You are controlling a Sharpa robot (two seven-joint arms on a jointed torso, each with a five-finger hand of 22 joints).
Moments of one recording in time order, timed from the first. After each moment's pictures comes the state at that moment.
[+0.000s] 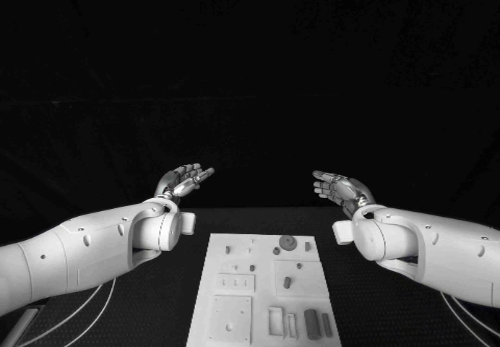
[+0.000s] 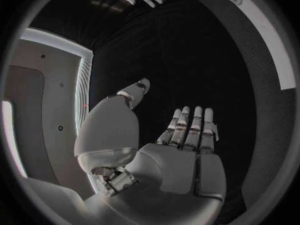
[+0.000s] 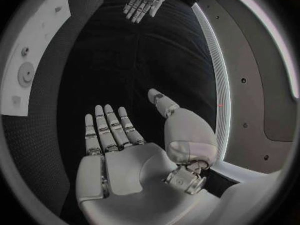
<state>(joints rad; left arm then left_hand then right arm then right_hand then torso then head) 1.25 -0.71 -0.16 1.25 0.00 -0.58 0.38 1.06 -0.27 0.56 0.07 0.05 0.27 0.11 0.36 0.41 0.54 0.10 0.06 0.07 0.35 0.18 0.26 0.51 0.02 0.17 0.16 0.42 1.28 1.26 -0.77 -0.18 1.37 0.03 -0.54 0.31 0.78 -0.03 0.53 -0.19 0.24 0.40 0.15 0.33 0.40 0.63 0.21 0.07 0.07 0.45 0.22 0.28 0.38 0.02 0.22 0.22 0.05 0.99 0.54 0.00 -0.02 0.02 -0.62</state>
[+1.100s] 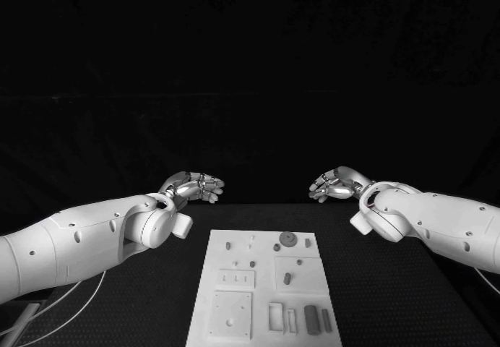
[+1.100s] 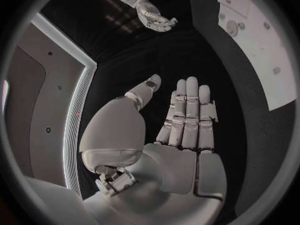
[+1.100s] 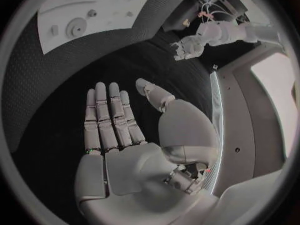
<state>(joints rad) 1.28 -0.76 -0.18 1.27 -0.11 -0.26 0.25 1.10 -0.12 0.53 -0.22 0.07 0.77 0.18 0.45 0.44 1.19 0.09 0.26 0.16 1.05 0.04 0.58 0.62 0.11 0.77 0.01 0.62 1.20 1.34 -0.70 -0.24 1.15 -0.71 -0.30 0.10 1.02 -0.10 0.62 -0.27 0.22 0.80 0.18 0.41 0.42 1.15 0.12 0.17 0.14 0.94 0.12 0.45 0.51 0.23 0.76 0.21 0.15 1.20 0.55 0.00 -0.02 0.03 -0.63</state>
